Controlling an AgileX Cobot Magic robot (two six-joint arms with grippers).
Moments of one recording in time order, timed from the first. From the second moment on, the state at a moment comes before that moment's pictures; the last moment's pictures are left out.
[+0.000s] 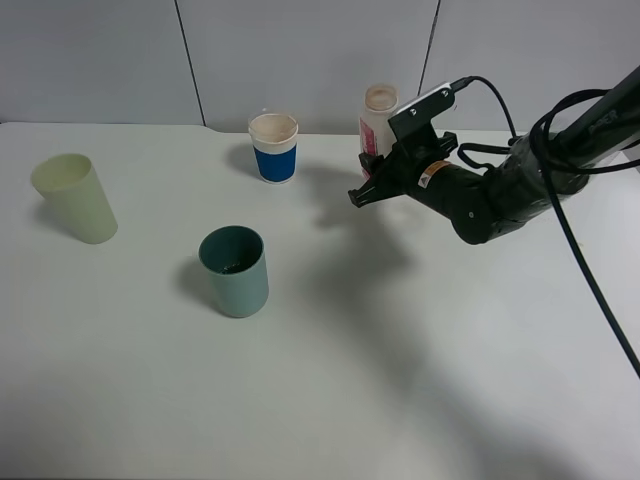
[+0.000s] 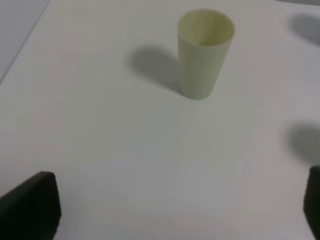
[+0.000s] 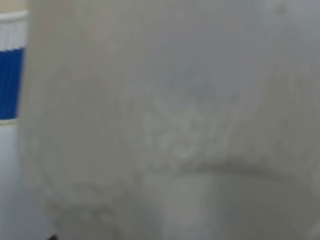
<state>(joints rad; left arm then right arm) 0.05 -0.01 -0.51 0.07 1.06 -0.12 0.40 2.14 -0.90 0.01 -0.88 -0.32</state>
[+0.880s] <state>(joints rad) 0.05 -0.01 -0.51 0.07 1.06 -0.12 0.37 2.26 -0.90 0.01 -1.01 -0.15</state>
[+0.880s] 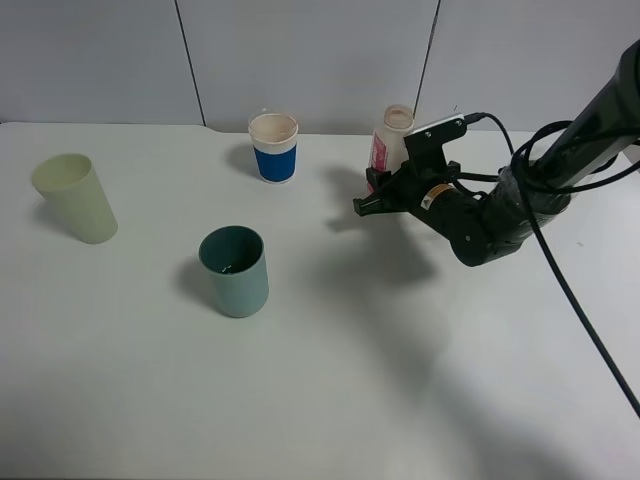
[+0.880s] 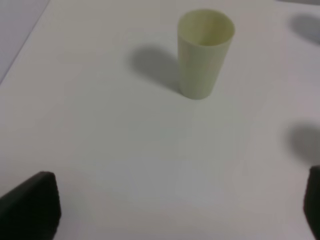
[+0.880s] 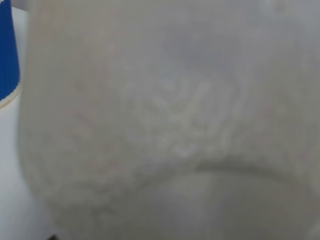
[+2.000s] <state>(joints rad) 0.05 -0.01 -0.51 0.07 1.06 -0.12 0.37 2.26 -0.90 0.03 -1.00 -0.14</state>
